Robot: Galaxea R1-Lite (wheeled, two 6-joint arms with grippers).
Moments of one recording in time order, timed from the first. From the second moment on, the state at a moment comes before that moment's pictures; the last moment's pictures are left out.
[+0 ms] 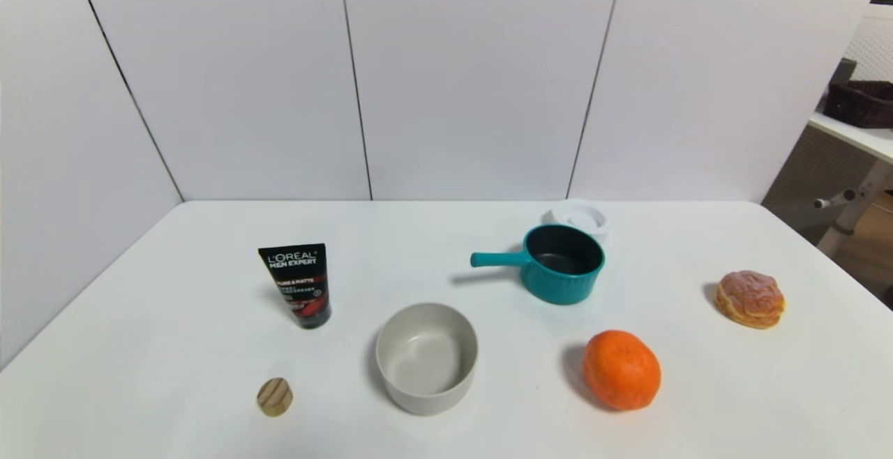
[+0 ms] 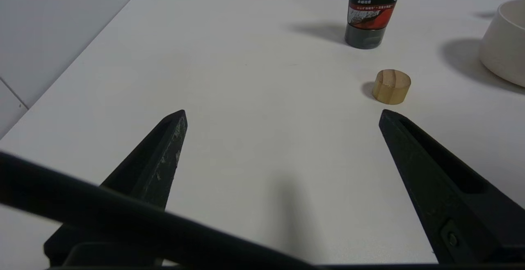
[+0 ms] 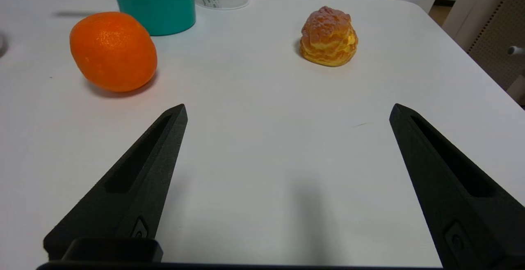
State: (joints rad) left arm 0.00 0.00 0.00 0.00 0.00 0.01; right arm 0.00 0.00 0.00 0.00 0.03 -0.08
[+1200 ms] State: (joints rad) left arm 0.00 0.01 -0.02 0.04 0.00 0.02; right arm 0.00 0.00 0.00 0.00 0.03 -0.08
